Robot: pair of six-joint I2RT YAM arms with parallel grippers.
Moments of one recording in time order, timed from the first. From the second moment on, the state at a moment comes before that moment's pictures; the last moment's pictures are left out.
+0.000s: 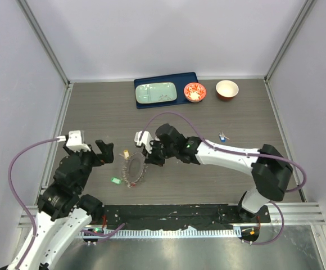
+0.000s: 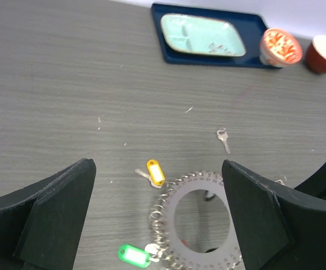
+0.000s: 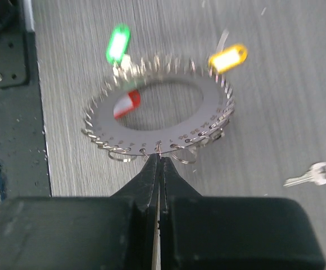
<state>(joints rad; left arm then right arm) -0.49 0.36 0.68 -0.57 -0.39 -0.36 0.98 1.63 1.08 -0.13 -0.36 -0.23</state>
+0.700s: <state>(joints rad) -0.49 0.22 0.56 -0.34 0.25 -0.01 0.97 1.37 0.96 0.15 -0.51 -0.28</state>
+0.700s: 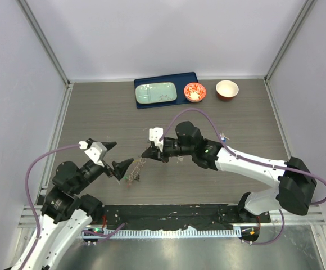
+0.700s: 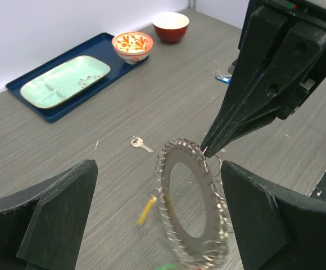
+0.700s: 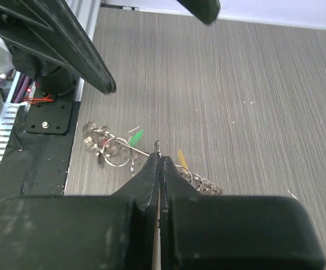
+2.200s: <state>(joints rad) -0.47 0.51 0.59 -0.32 0.60 0.15 0.93 1.39 0.93 0.25 -0.72 -0.28</state>
